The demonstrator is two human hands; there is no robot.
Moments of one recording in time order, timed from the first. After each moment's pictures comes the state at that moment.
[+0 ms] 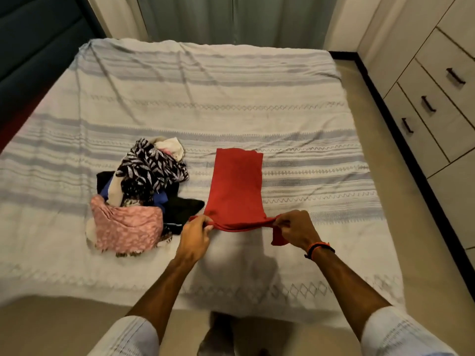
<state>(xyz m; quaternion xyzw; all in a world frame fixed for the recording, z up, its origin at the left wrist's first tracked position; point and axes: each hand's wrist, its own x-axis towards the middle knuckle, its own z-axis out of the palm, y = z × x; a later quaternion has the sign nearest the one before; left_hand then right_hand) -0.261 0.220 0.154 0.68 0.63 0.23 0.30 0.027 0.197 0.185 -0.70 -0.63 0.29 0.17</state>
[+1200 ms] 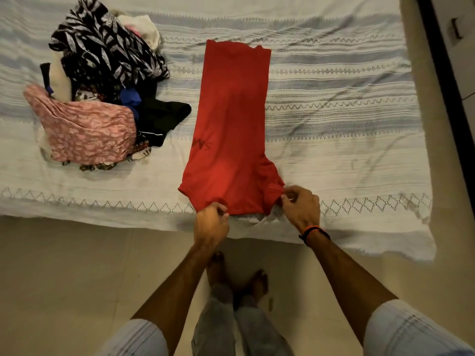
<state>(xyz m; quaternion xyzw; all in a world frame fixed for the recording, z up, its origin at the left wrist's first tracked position) -0.219 0.061 -0.035 0.56 0.72 0.10 0.39 -0.001 0.060 -0.009 -0.83 -0.42 0.32 0.18</state>
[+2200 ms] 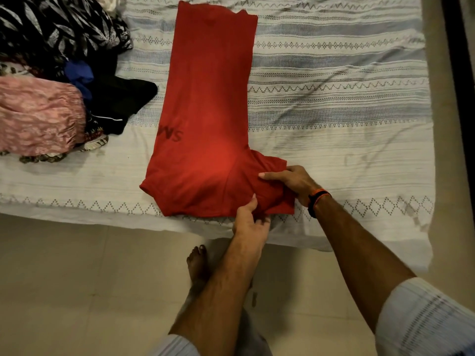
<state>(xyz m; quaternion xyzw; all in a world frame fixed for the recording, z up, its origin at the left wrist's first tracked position) -0.045 0.081 -0.039 -0.29 0.55 0.38 0.68 0.083 0.141 -0.061 -0.69 -0.24 0.64 0.23</state>
